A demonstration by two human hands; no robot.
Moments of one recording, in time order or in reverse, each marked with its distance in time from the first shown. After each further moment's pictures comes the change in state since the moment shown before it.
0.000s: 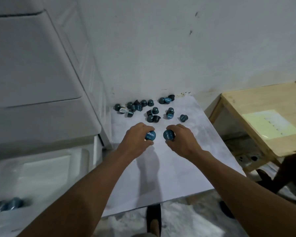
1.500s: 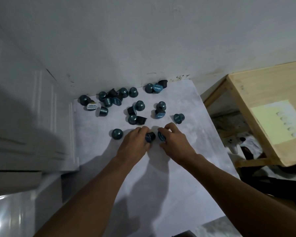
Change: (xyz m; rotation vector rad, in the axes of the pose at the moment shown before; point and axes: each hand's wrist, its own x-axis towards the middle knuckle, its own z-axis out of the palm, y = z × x) left_hand 0.130 -0.041 0.106 -0.061 -0.202 -0.127; right_hand 0.110 0.076 0.045 -0.105 -0.300 0.108
